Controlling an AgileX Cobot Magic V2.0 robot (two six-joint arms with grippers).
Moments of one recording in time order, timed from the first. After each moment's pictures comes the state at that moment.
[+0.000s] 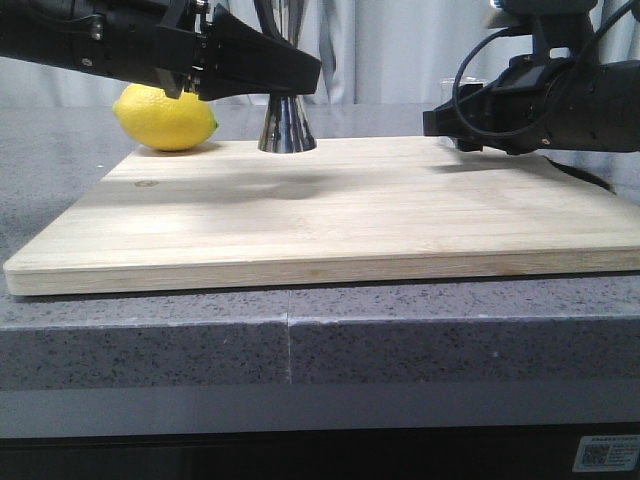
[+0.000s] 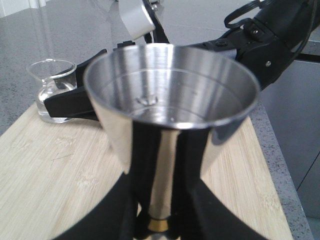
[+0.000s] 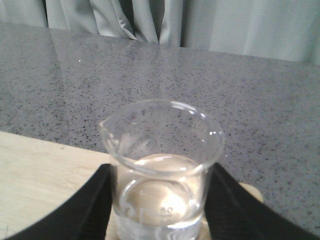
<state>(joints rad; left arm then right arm) -0.30 1.84 -1.18 -1.61 1.16 2.07 0.21 1.86 -0.88 -0.07 -0.78 -0.03</state>
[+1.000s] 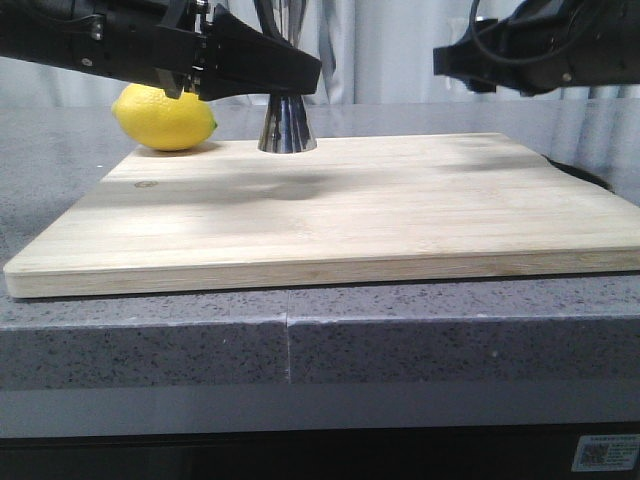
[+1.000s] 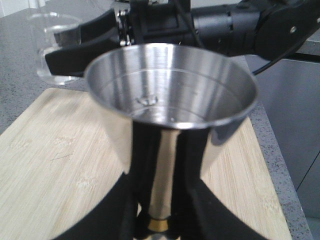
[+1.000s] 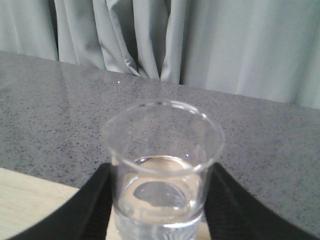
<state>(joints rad) -0.30 1.84 -1.18 -1.61 1.16 2.07 0.21 1.70 -0.88 -0.10 -0.68 -0.02</state>
